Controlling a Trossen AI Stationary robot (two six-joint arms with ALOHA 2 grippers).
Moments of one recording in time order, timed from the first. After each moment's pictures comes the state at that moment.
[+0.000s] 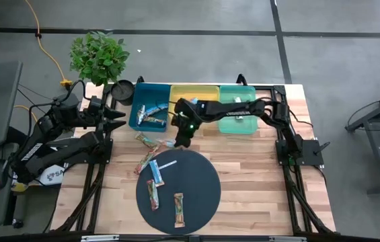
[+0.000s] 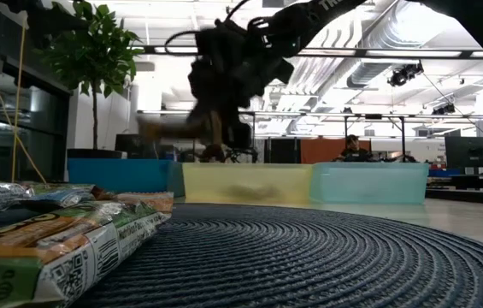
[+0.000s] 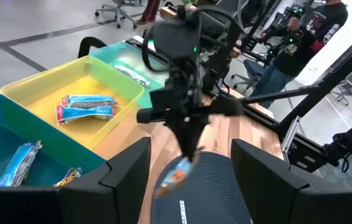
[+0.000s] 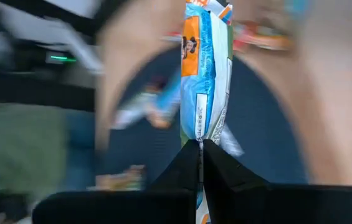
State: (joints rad) left arm 0.65 0.28 0.75 -0.74 0.46 -0.30; right arm -0.22 2.12 1.64 -0.38 -0.72 0.42
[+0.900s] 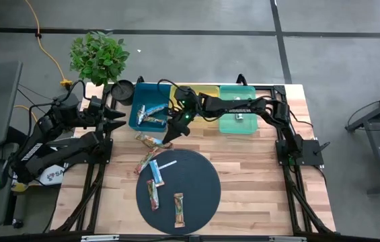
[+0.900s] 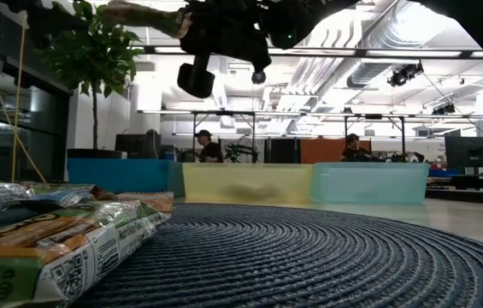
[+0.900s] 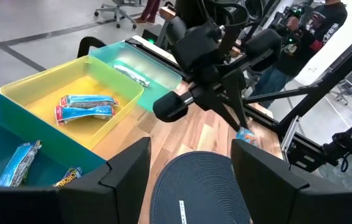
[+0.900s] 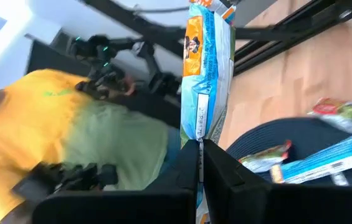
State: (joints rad) left arm 0.65 0.28 0.75 -0.74 0.46 -0.30; right arm -0.23 2.11 1.71 0.09 -1.08 0.73
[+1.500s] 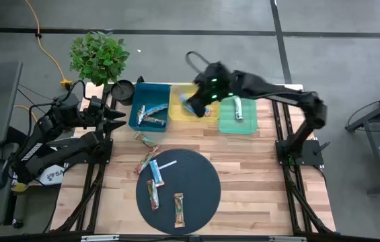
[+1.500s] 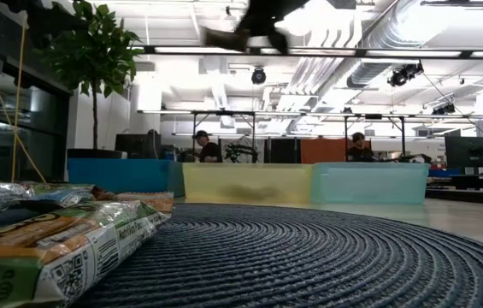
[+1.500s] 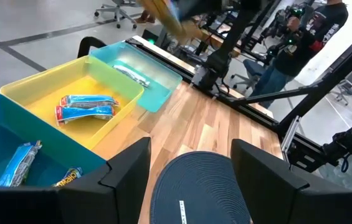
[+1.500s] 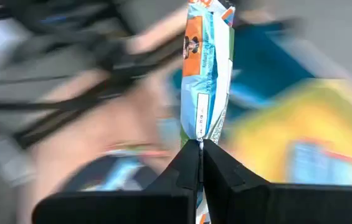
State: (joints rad) left arm 0.65 0.28 0.75 -0.74 0.46 -0.30; right arm -0.30 1.69 1.71 -0.62 -0.17 0.37
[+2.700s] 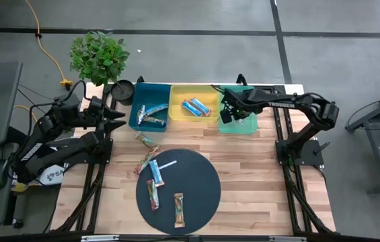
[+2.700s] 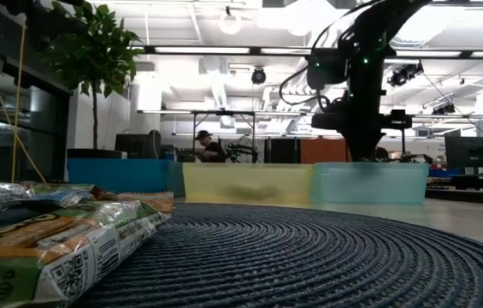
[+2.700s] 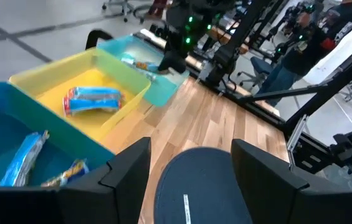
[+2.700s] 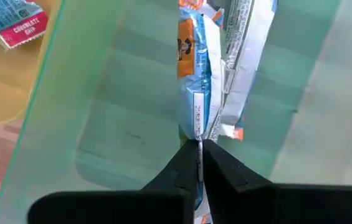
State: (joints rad) left arm 0.65 0.28 0.75 -0.77 0.44 -0.30; right arm -0.49 1.58 1.03 -0.84 0.21 0.78
